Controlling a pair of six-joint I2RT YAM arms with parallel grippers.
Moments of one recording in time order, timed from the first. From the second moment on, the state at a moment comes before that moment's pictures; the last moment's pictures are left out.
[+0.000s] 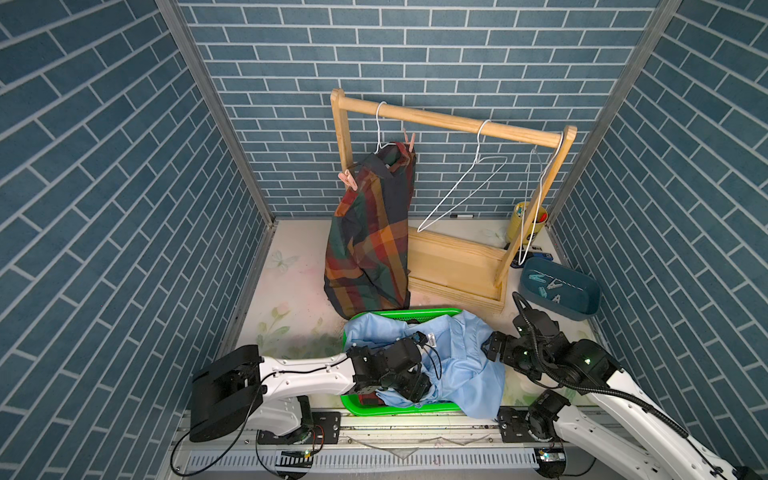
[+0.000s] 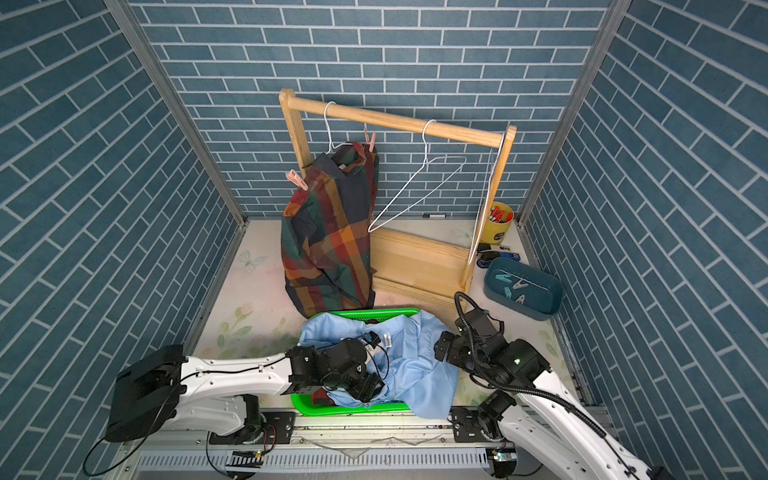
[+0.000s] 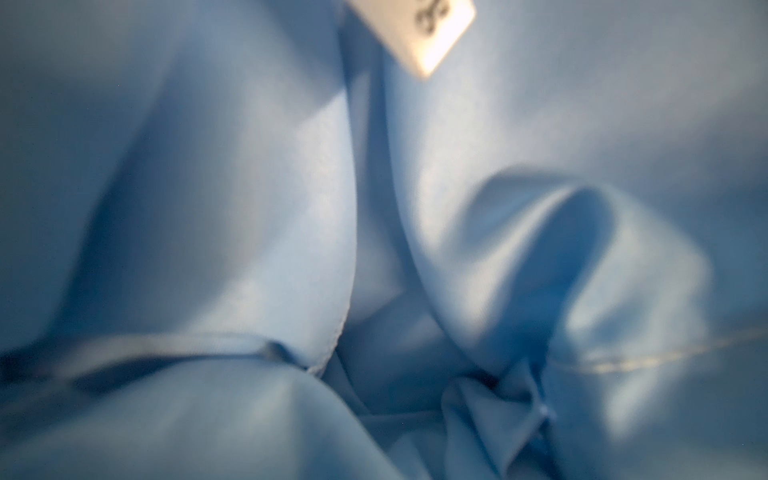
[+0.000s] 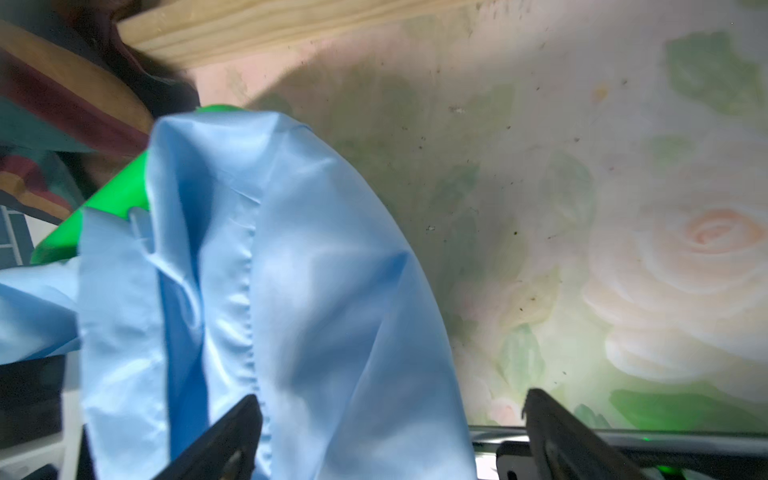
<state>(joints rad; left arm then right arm) -1.21 1.33 0.60 -0.21 0.08 -0.61 0.69 0.69 0.68 -1.05 -0.04 0.97</state>
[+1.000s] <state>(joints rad) -1.19 1.29 0.65 -0.26 0.05 -0.61 0.71 0.92 0.89 -0.94 -0.15 0.87</state>
